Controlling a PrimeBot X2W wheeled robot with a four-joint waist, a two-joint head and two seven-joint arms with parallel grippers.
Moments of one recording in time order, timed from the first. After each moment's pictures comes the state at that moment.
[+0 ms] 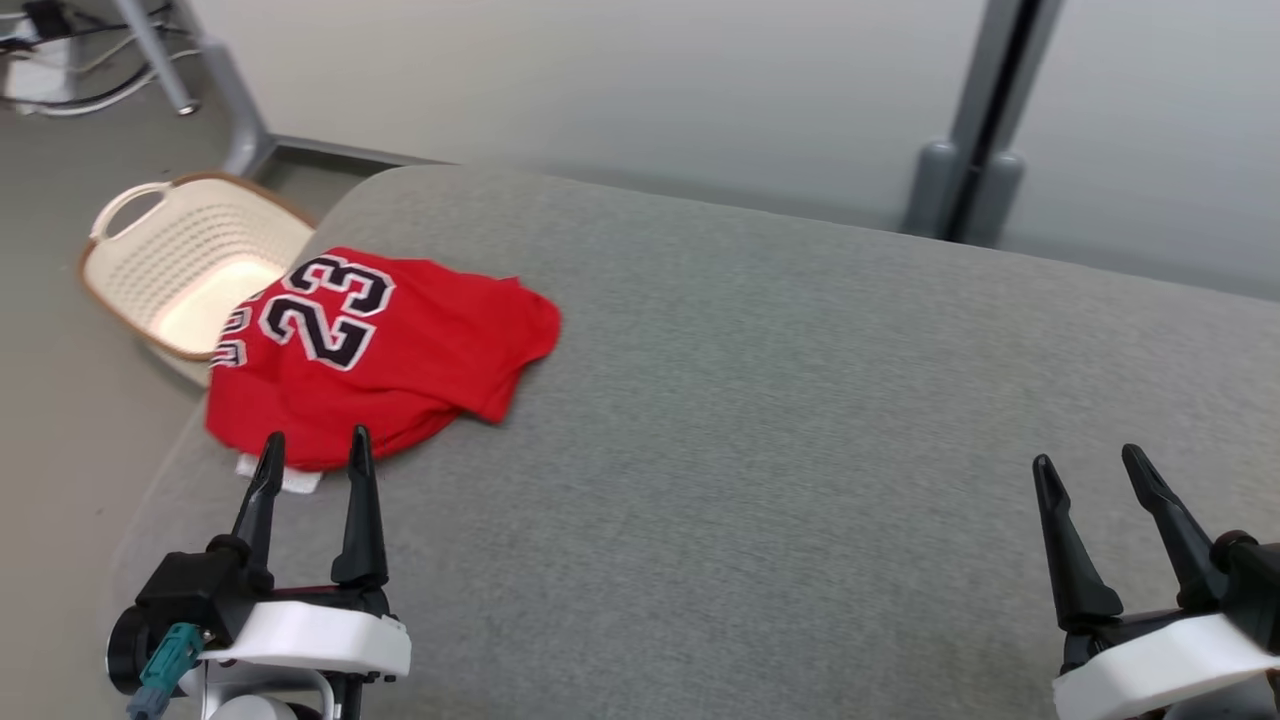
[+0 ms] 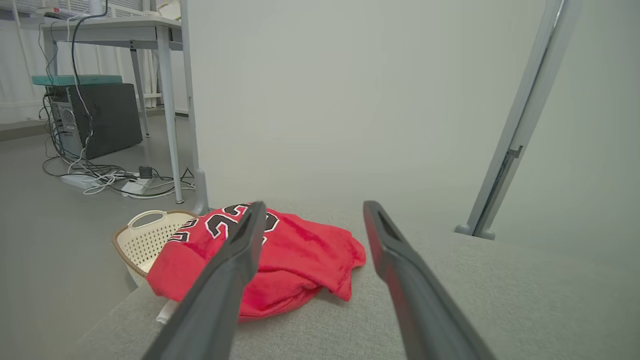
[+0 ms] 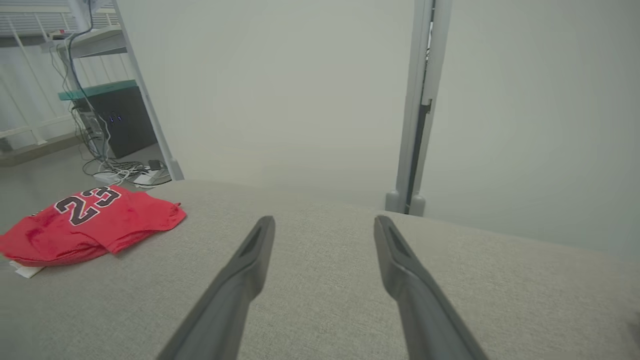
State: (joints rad) left arm -0.06 0.15 -0.16 0.11 -0.37 0.11 -0.26; right arm 0.12 -0.08 -0.01 -0.27 0.15 0.13 0.18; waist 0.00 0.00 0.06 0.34
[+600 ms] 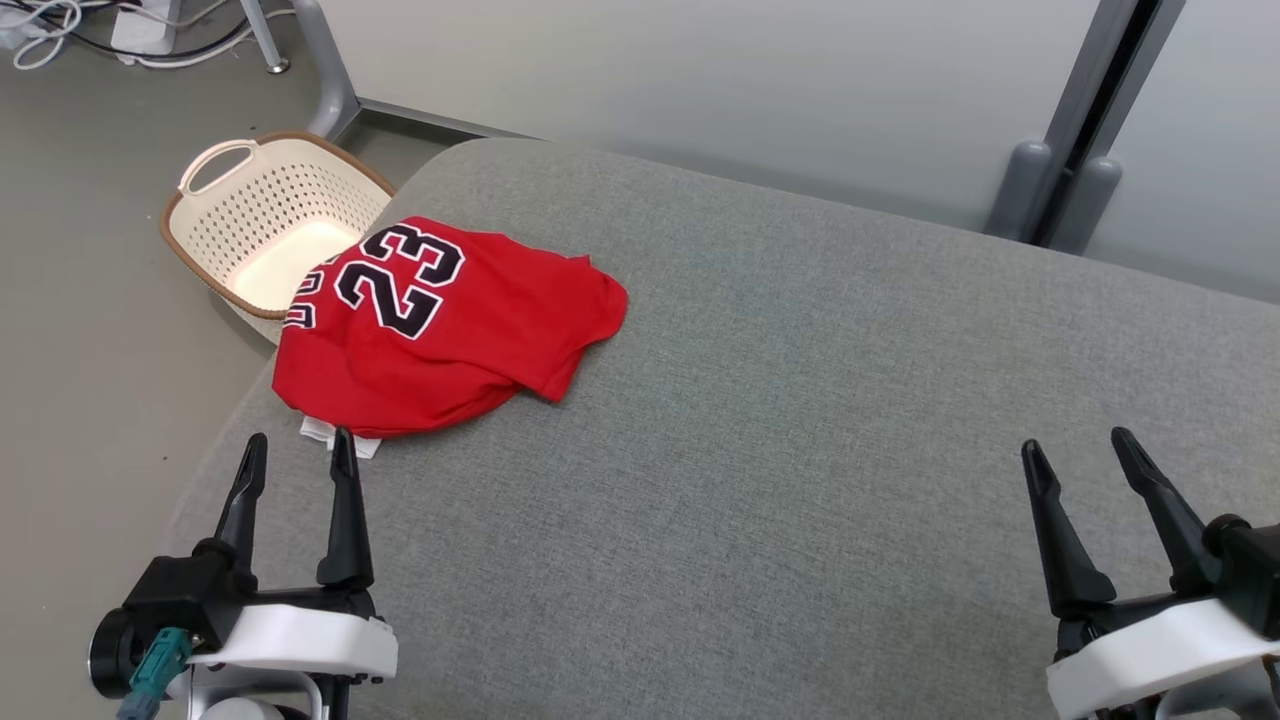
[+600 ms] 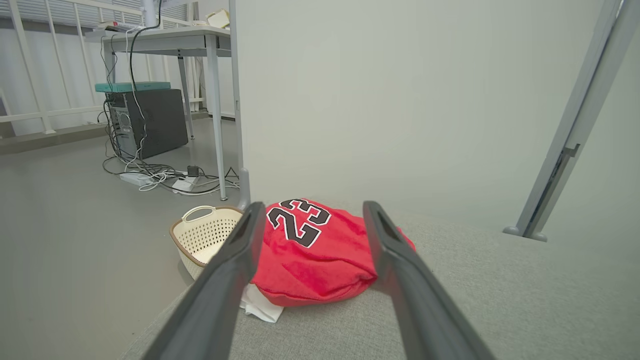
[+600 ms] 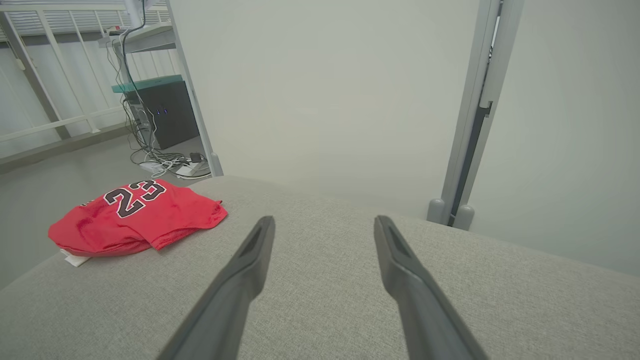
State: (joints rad) left arm -0.05 0.16 -0.13 0.11 -0.35 0.11 -0.26; right arm 0.10 -0.08 0.02 -0.29 0.15 0.13 0.20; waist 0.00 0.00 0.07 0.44
